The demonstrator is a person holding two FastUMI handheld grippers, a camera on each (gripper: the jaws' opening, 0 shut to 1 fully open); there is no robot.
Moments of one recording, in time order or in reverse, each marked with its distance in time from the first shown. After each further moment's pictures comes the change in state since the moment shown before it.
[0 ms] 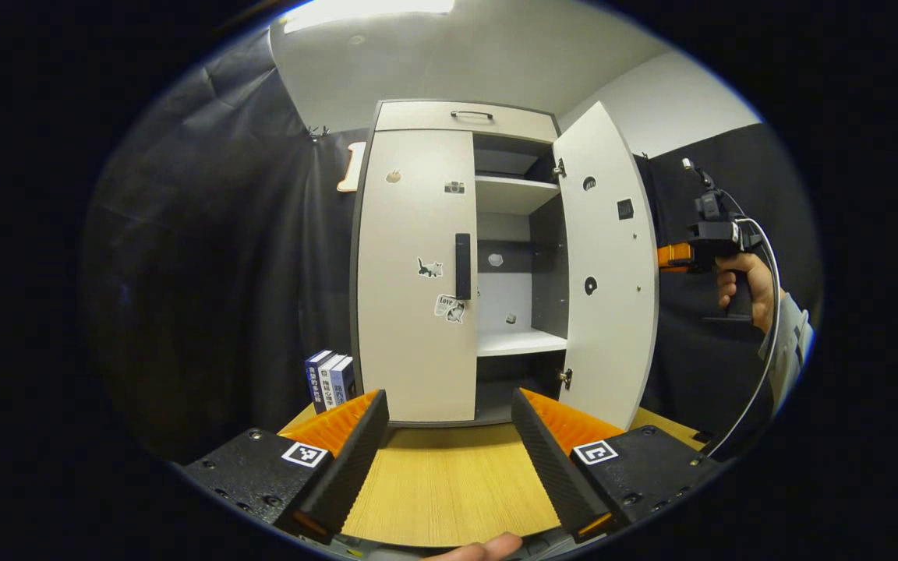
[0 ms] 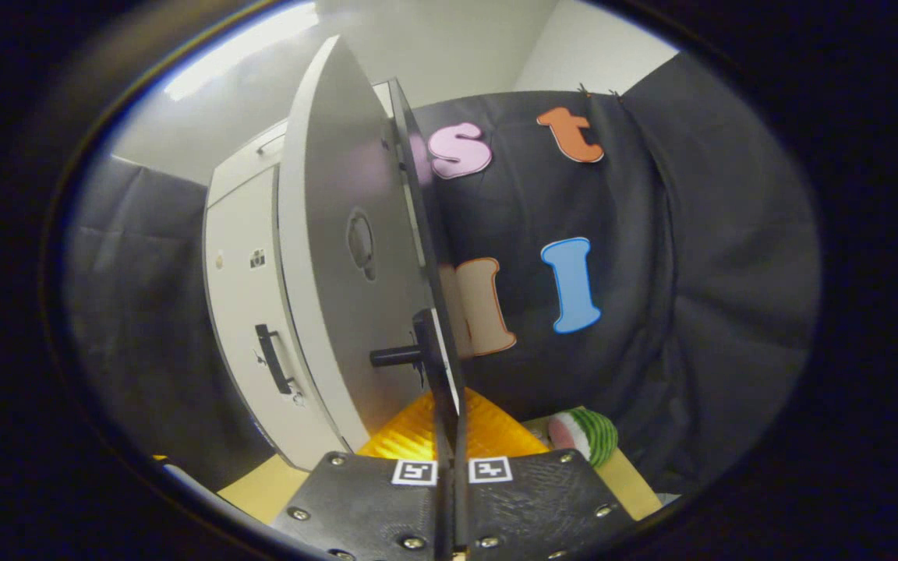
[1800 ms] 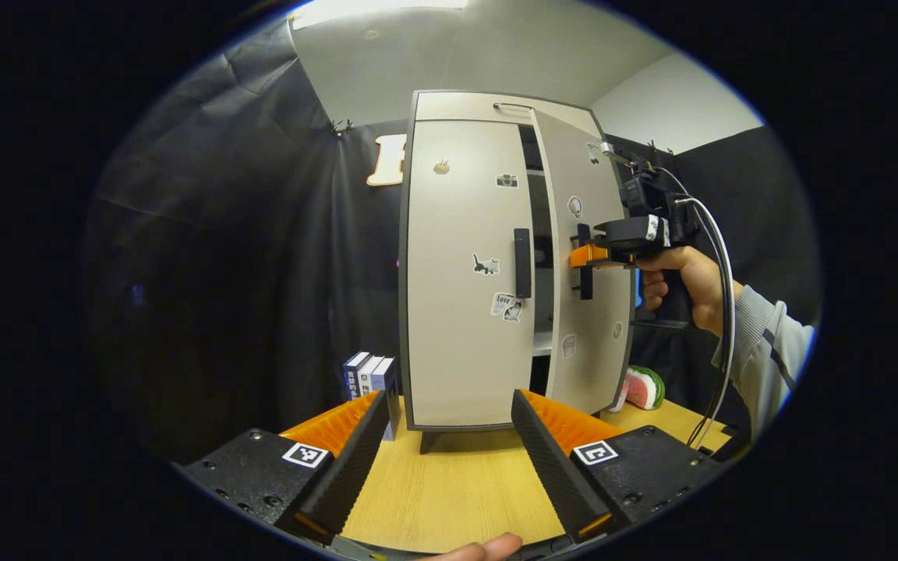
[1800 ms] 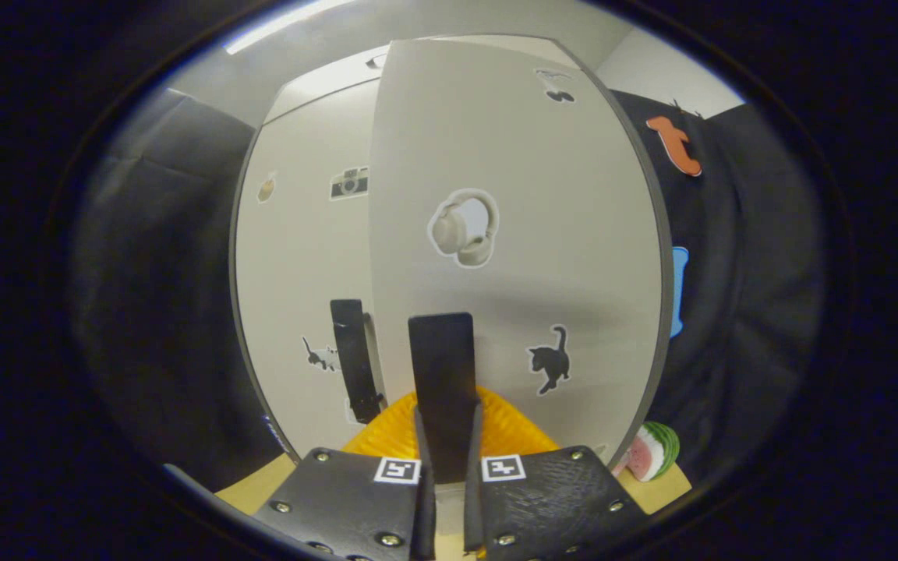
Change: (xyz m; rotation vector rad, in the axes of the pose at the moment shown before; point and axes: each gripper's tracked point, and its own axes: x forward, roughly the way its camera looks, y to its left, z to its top) left arm 0.017 0.082 0.004 -0.008 0.013 0.064; right arm 0.113 0.218 -0.051 -0.106 0.041 0.085
